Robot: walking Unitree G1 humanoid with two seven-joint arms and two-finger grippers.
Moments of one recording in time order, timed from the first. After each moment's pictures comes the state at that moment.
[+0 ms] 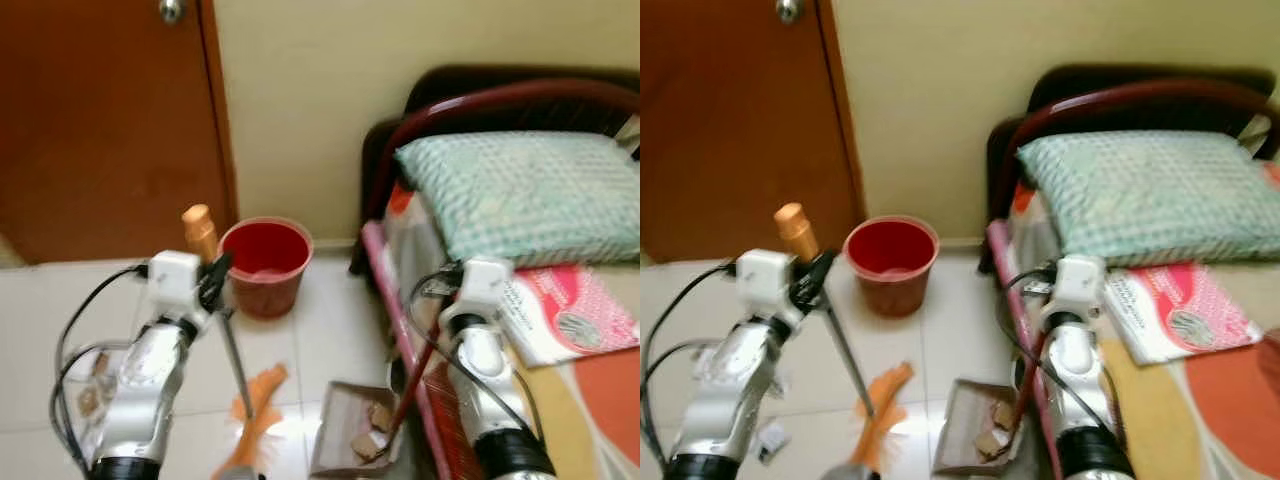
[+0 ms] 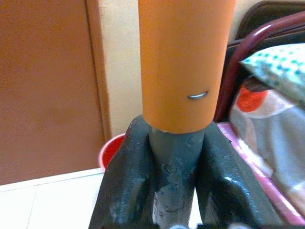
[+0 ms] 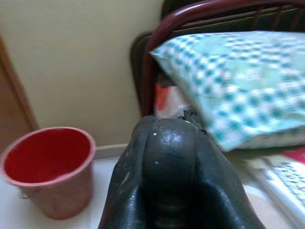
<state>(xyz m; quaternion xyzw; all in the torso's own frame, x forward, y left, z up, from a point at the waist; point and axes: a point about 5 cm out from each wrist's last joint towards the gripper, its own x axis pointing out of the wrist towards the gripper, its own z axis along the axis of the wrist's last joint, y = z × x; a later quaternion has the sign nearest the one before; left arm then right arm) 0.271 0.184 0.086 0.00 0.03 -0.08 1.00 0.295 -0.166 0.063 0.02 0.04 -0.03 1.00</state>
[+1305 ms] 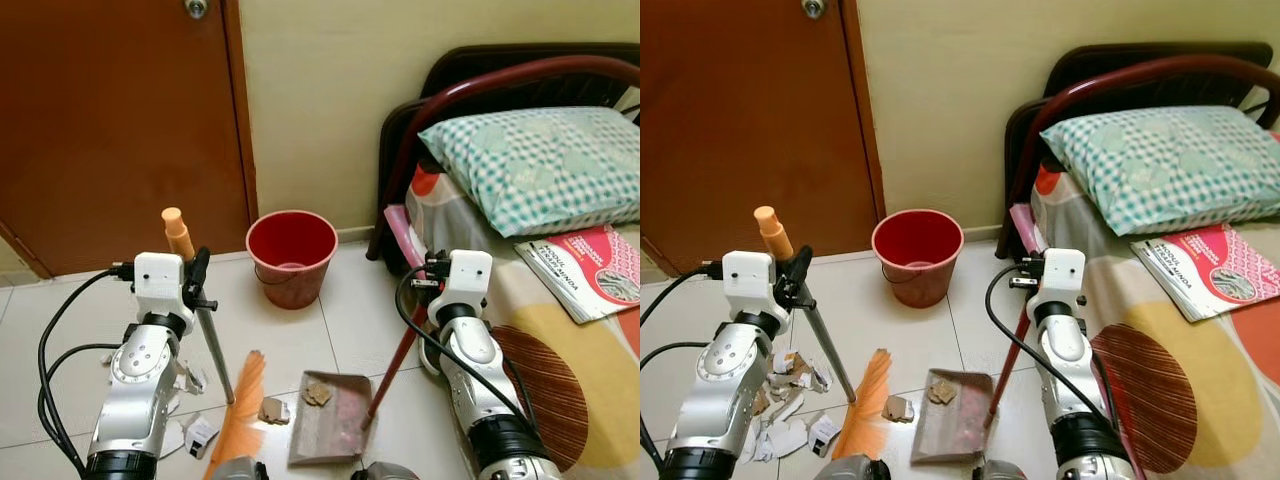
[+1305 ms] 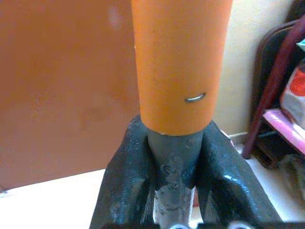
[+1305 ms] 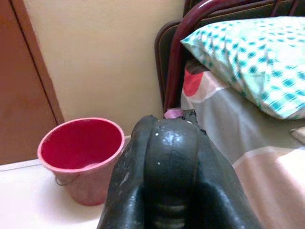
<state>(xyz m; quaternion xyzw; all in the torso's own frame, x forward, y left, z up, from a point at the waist) 0.275 0.196 0.089 0.04 0.03 0.00 1.00 0.305 -0.171 0.068 0.01 0.04 -0.03 1.00</state>
